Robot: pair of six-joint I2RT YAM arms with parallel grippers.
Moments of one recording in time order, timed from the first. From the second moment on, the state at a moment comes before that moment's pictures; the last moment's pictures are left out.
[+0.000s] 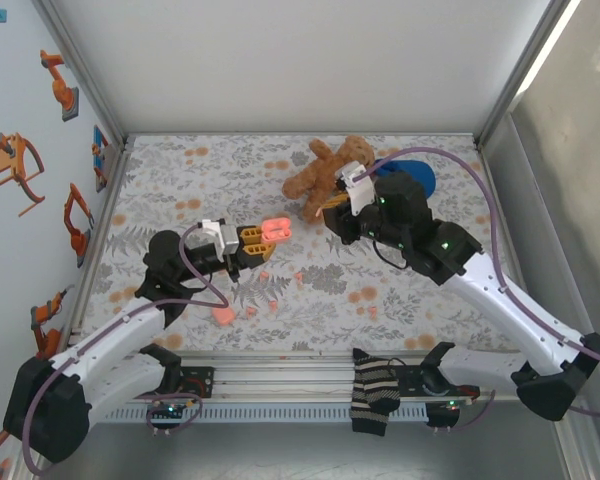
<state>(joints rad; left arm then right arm) -0.54 0.96 0.46 0.62 0.83 0.02 0.78 1.13 1.25 -0.52 -0.11 0.09</state>
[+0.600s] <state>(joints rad) -0.60 1.09 0.51 0.74 0.73 0.02 0.94 1.16 1.25 -0.37 -0.09 -0.04</state>
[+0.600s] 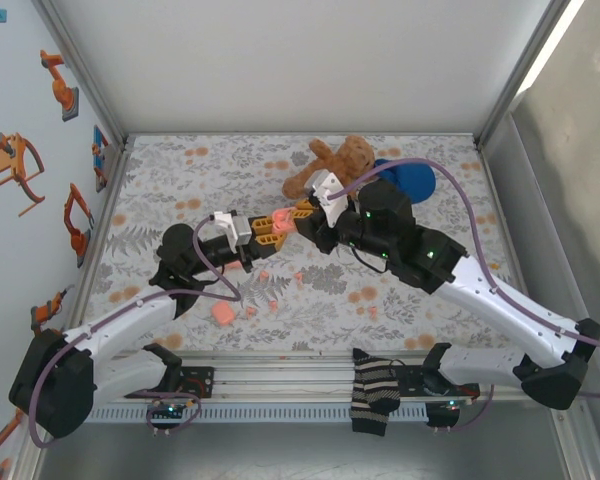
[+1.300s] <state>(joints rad) -0.61 1.10 0.51 0.75 0.72 0.02 0.98 1.23 1.25 -0.36 -0.03 -0.10</state>
